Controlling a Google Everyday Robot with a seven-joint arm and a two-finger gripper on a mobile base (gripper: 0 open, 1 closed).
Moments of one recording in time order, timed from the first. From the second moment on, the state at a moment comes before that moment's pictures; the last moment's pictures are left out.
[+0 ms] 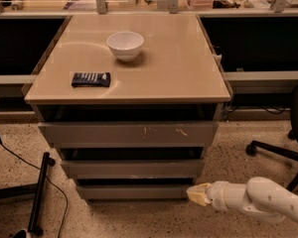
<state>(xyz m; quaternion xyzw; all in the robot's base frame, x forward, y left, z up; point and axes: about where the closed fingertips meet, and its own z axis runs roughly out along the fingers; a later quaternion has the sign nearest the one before) 0.480 -0.165 0.434 -0.30 0.84 0.30 0.33</state>
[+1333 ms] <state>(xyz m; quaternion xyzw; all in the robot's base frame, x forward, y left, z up) 0.455 -0.158 0.454 -0.32 0.84 0.29 0.31</state>
